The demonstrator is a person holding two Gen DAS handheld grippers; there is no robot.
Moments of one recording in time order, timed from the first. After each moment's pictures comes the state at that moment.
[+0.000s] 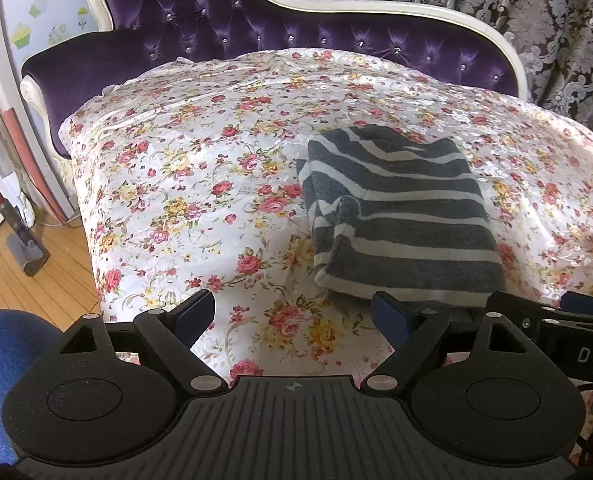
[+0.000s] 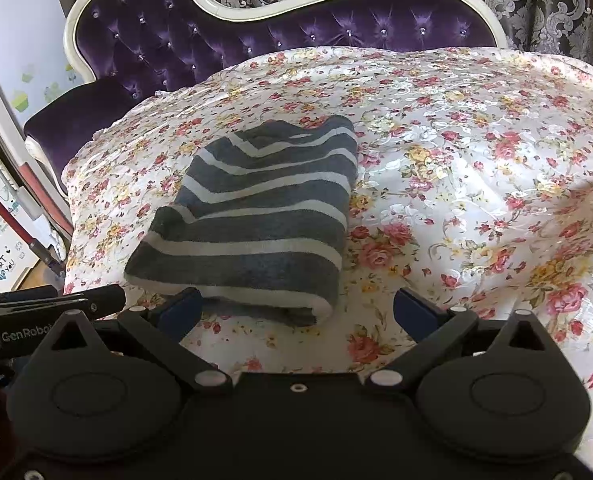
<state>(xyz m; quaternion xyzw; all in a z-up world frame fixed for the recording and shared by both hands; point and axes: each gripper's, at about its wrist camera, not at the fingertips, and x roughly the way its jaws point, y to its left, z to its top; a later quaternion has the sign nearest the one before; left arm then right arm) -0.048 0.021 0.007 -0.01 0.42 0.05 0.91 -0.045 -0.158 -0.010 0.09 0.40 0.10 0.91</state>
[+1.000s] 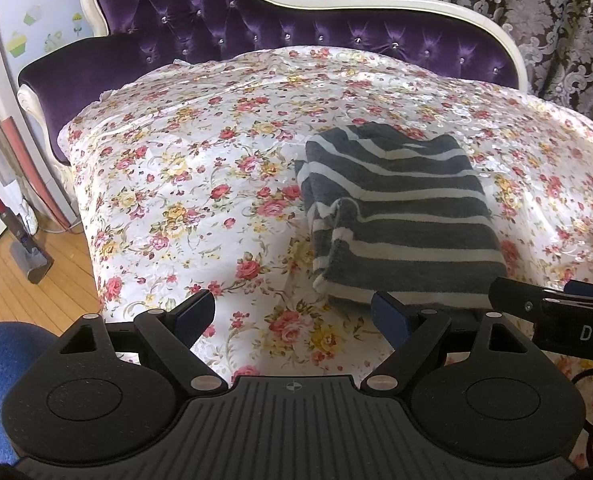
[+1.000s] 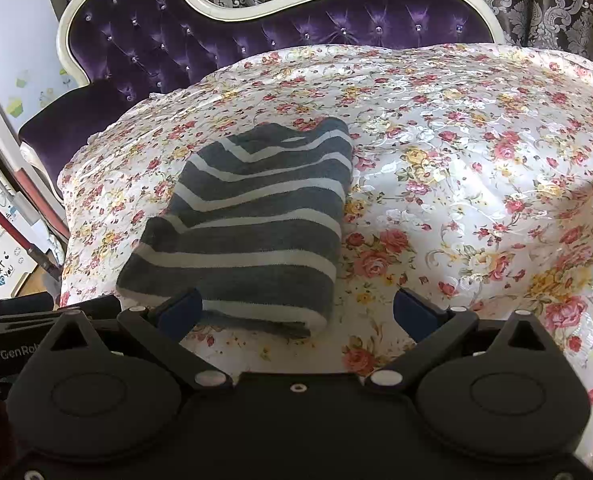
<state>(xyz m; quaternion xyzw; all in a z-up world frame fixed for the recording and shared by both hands) -0.042 0.016 0.007 0.00 0.42 0.05 0.90 -0.035 -0.160 -0.010 0.09 0.41 0.09 0.90</state>
